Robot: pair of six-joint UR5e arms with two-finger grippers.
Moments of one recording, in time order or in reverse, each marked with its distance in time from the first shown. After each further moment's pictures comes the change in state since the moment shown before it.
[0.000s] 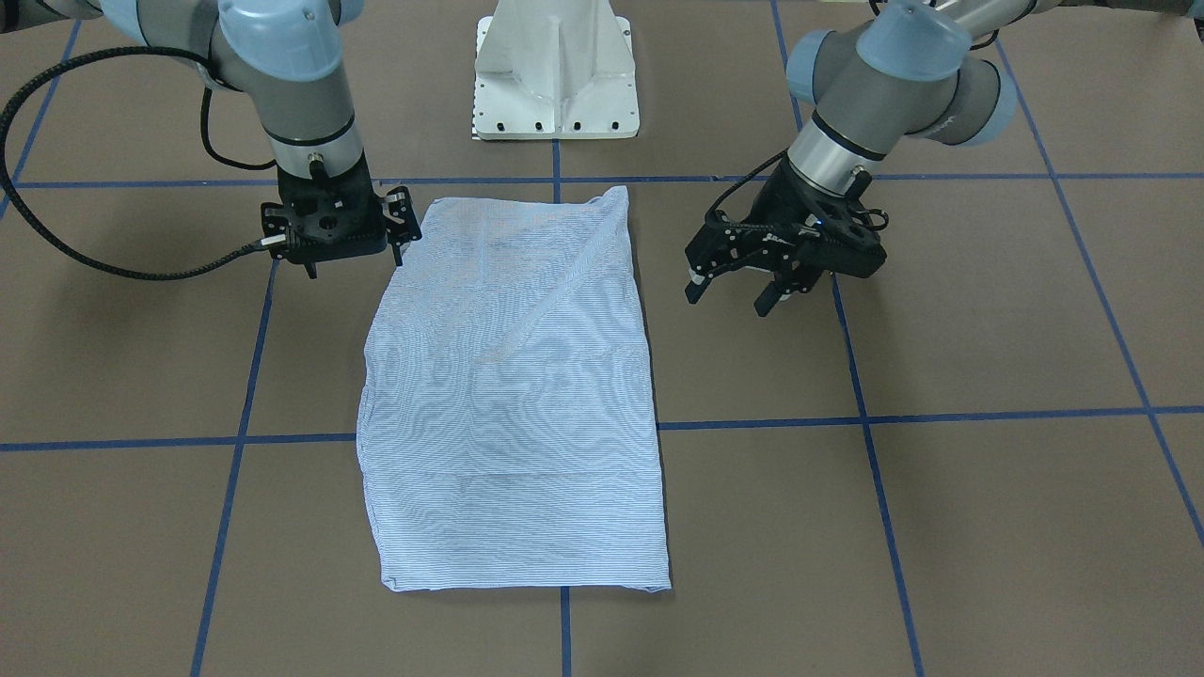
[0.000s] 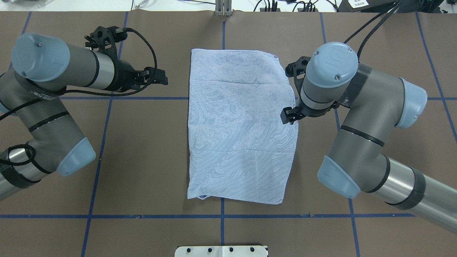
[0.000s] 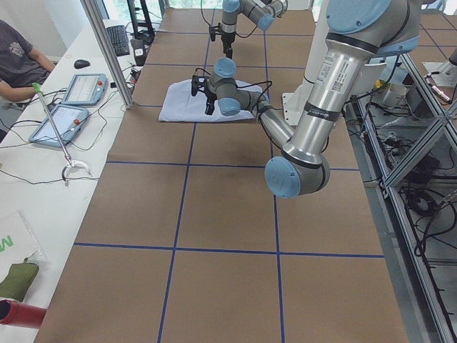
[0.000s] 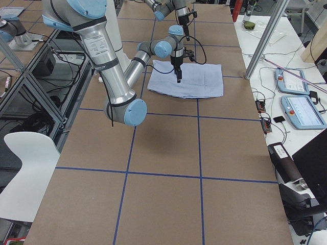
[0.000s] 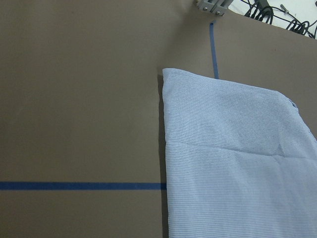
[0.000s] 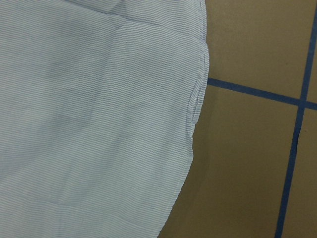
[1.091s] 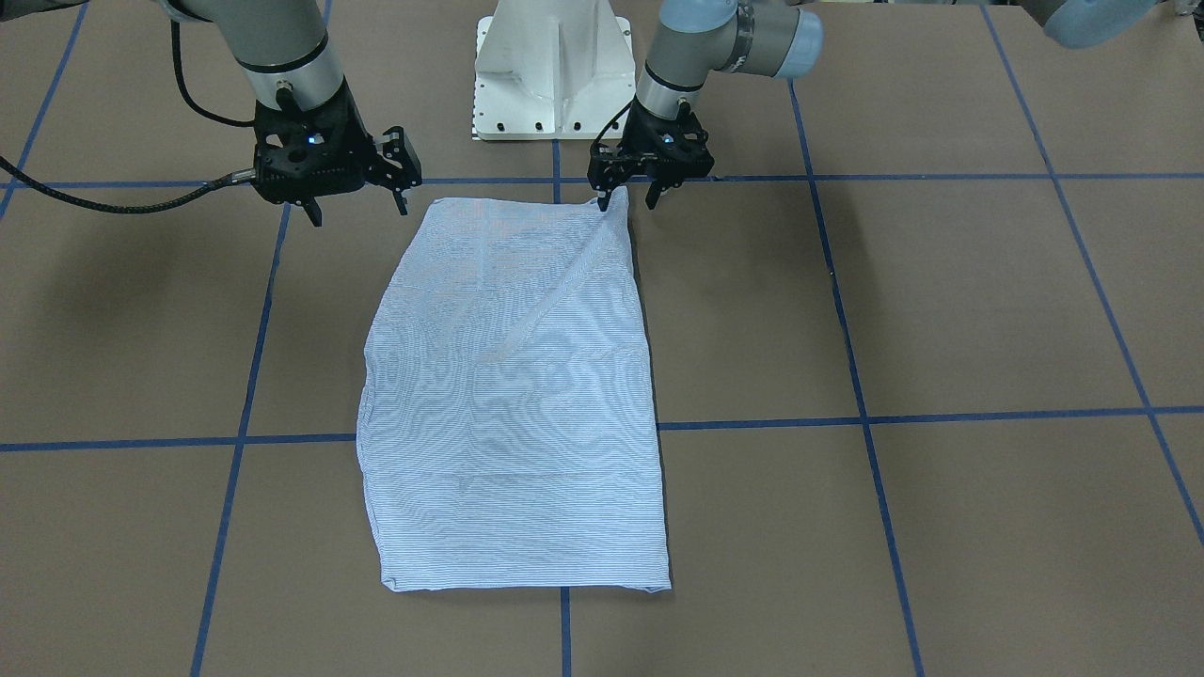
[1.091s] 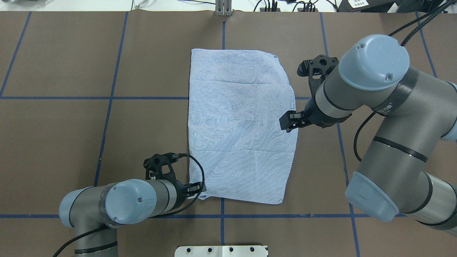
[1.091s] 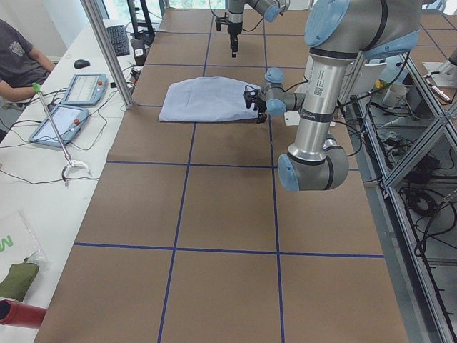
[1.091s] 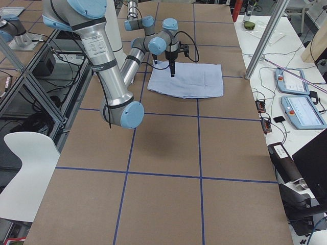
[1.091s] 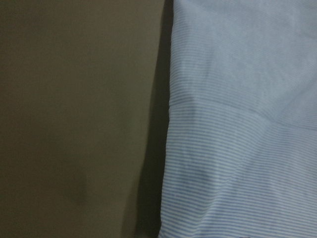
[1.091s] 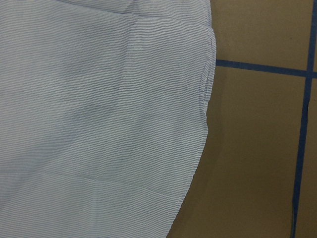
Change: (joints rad) left arm 0.462 0.001 -0.020 0.201 0.317 -0.296; right arm -0.001 -0.036 0.103 0.001 0.046 0.104
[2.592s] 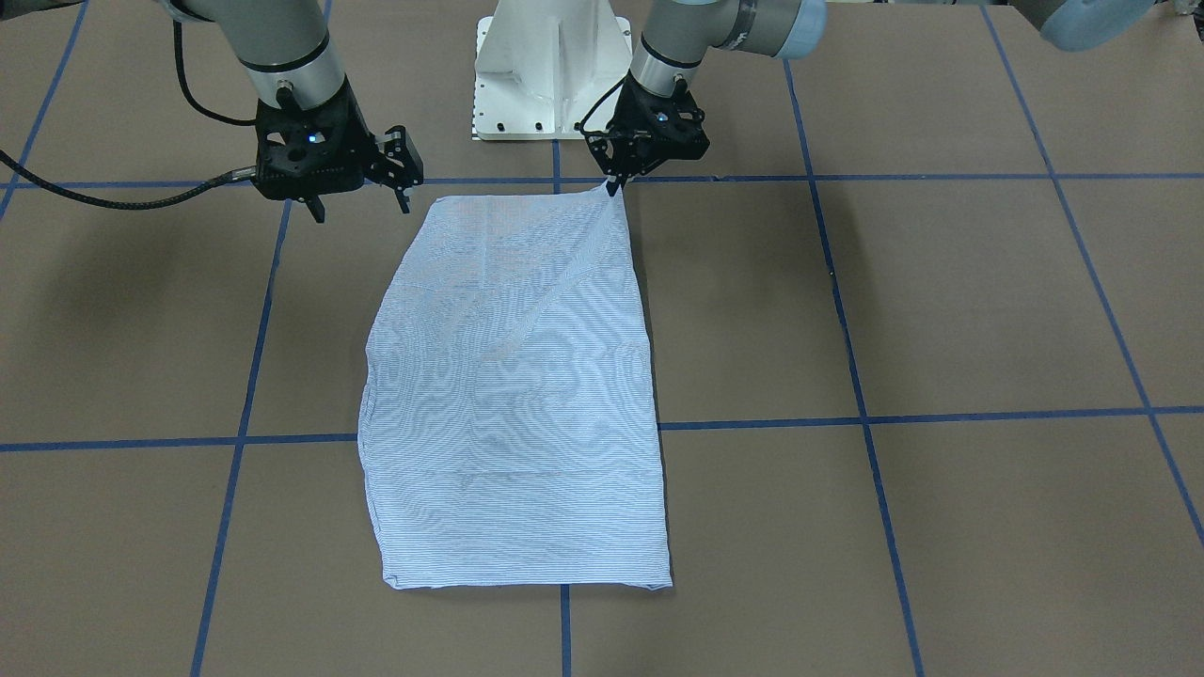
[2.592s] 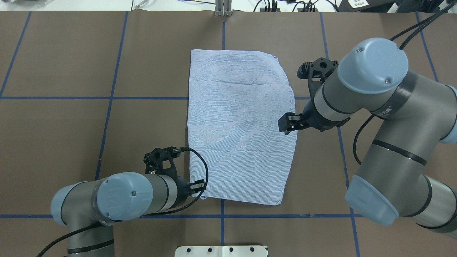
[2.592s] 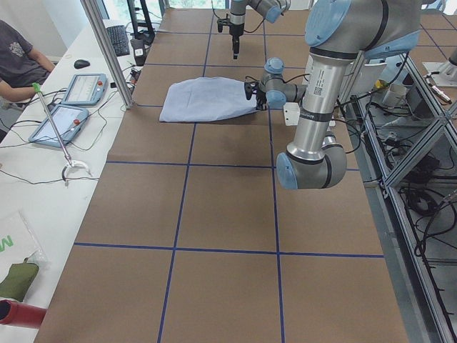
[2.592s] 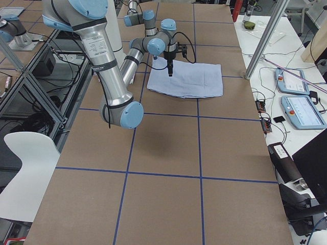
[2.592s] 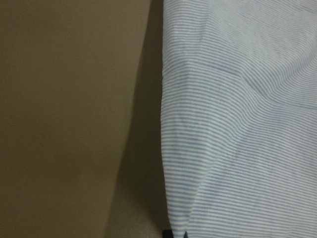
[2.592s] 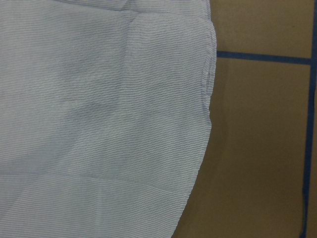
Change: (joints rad) left arm -0.030 -0.017 -0.103 0.072 -0.058 0.015; right arm -0.046 -0.009 0.000 0.056 -0.001 0.133
